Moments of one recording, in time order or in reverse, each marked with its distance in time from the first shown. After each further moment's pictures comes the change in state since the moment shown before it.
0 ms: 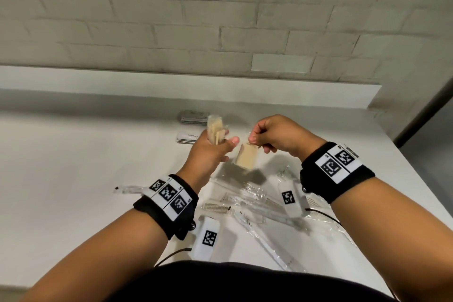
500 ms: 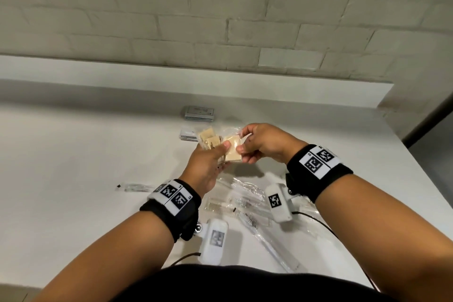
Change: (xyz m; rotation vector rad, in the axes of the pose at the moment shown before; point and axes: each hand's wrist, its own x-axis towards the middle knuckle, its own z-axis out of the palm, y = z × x) left_hand 0.009 -0.024 -0.011 -0.328 0.083 -0.264; right_hand 0.031 0.006 0.034 0.353 -0.212 0.154
